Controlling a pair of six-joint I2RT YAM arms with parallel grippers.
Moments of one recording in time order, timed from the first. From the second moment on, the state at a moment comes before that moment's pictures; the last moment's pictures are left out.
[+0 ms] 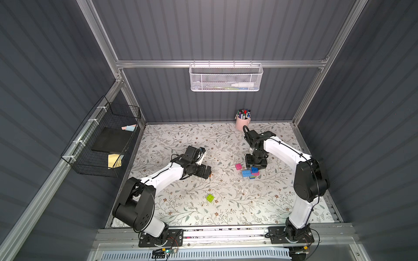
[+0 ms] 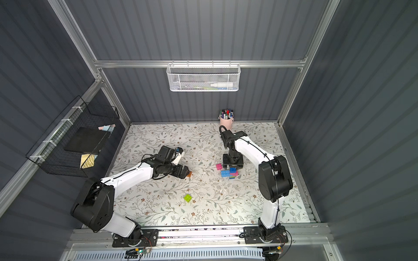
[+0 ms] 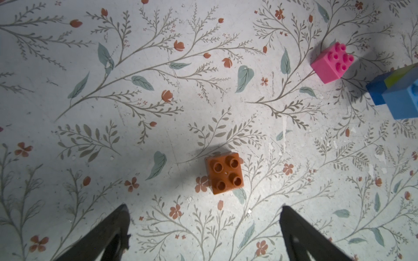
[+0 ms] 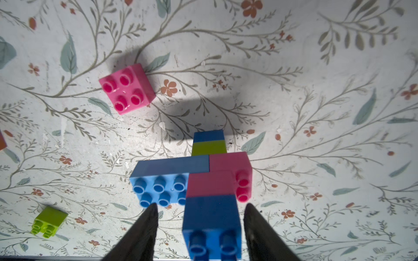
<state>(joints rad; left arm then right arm) -0.48 1.53 0.92 -0.40 0.19 -0.09 0.46 1.84 1.50 -1.21 -0.02 0.43</state>
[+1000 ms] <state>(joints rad) -0.48 1.47 0.92 -0.40 0.18 -0.09 0.54 2.22 1.97 -1.28 -0.06 0.24</state>
